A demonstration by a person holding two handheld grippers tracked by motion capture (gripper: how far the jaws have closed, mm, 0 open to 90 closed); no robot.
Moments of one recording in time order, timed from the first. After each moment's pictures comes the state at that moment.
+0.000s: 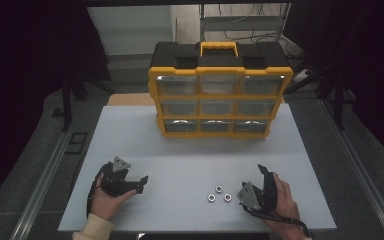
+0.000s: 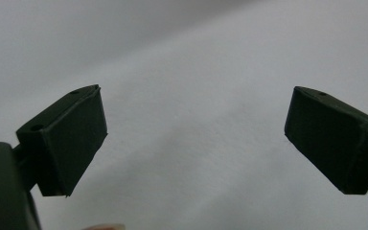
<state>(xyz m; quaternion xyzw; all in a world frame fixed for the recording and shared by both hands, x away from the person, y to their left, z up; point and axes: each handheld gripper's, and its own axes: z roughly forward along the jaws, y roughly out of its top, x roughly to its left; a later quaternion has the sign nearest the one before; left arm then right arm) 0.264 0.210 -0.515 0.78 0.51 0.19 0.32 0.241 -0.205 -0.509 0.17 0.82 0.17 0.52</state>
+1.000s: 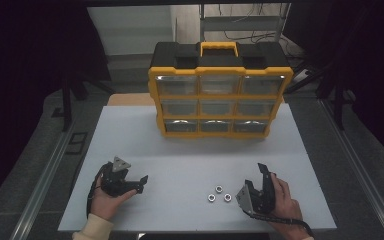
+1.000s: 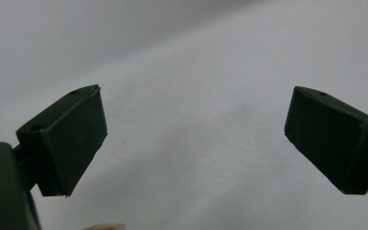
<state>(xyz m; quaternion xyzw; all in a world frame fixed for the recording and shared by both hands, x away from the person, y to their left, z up) 0.263 0.210 -0.514 0.78 0.51 0.19 0.32 0.242 -0.204 -0.514 0.11 0.80 0.12 0.57</state>
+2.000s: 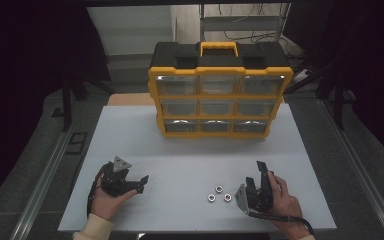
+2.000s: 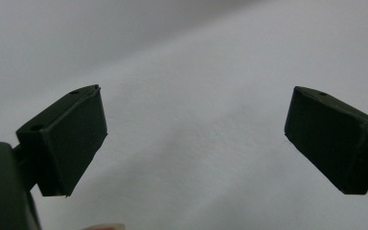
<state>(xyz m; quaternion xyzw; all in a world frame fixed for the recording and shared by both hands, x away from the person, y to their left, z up) 0.263 0.208 -0.513 0.78 0.51 0.19 0.32 0.248 -0.202 -0.519 0.08 0.79 0.09 0.59</state>
